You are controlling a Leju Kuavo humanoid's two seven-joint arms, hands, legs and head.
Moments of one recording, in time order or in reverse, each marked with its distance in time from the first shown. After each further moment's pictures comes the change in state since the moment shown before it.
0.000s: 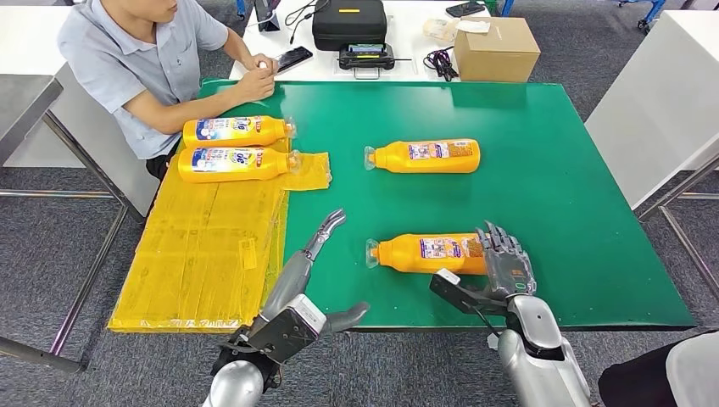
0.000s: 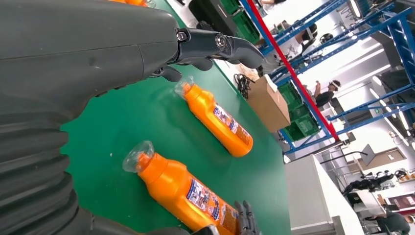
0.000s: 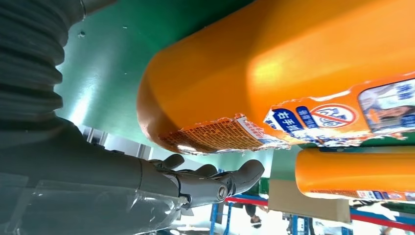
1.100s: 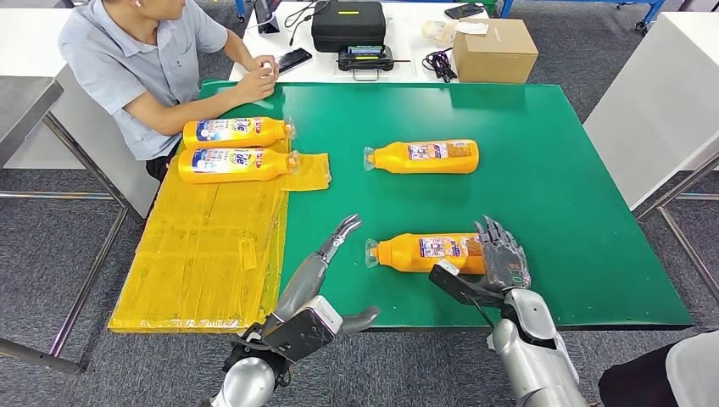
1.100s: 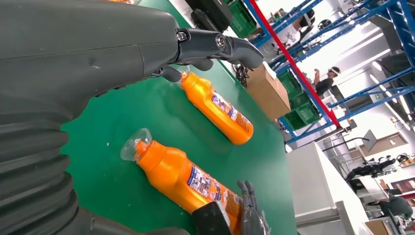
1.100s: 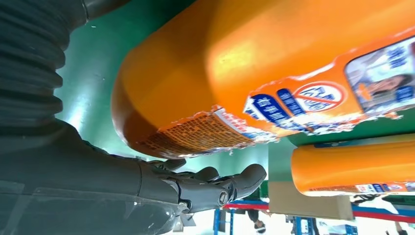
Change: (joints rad) left arm -0.037 0.000 -0.035 0.072 -0.004 0.012 -0.006; right arm -0.097 0.042 -0.055 0.193 0.008 -0.075 -0.078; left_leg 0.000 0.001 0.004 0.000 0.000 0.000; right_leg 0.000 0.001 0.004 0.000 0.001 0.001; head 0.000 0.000
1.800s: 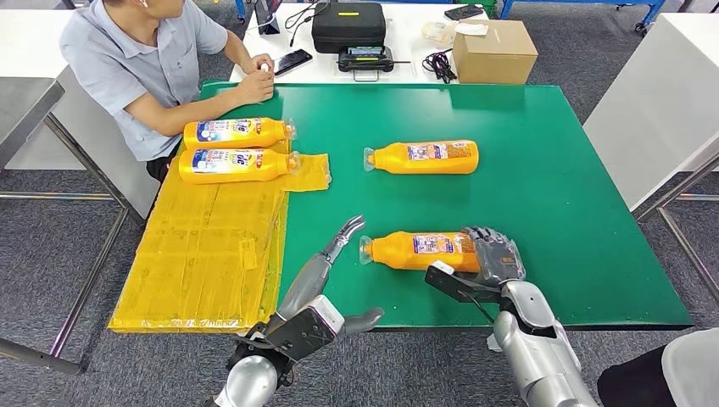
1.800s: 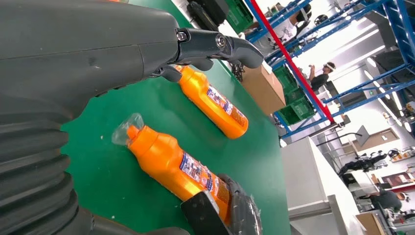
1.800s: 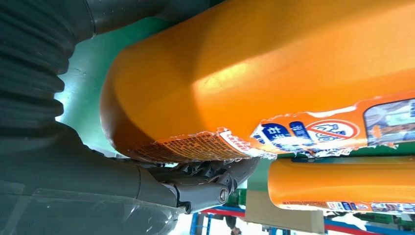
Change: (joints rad) left arm -0.017 0.001 -0.011 0.028 0.034 -0.003 -0.012; right arm -0.059 -0.041 0.072 0.079 -0.023 0.078 -0.017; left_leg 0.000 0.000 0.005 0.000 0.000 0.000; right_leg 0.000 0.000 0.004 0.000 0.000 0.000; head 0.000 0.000
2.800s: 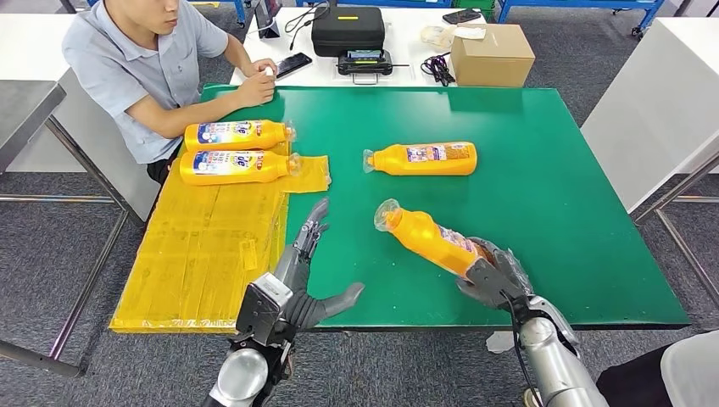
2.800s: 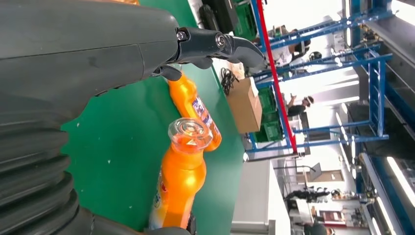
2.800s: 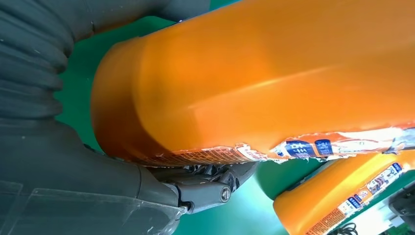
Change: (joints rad) left arm -0.002 -0.007 0.037 0.035 0.296 0.075 -0.089; right arm 0.082 -0.042 -0.091 -0.034 -0.574 0.299 -0.268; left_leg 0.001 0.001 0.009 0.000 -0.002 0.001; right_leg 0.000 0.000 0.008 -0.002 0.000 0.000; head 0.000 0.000
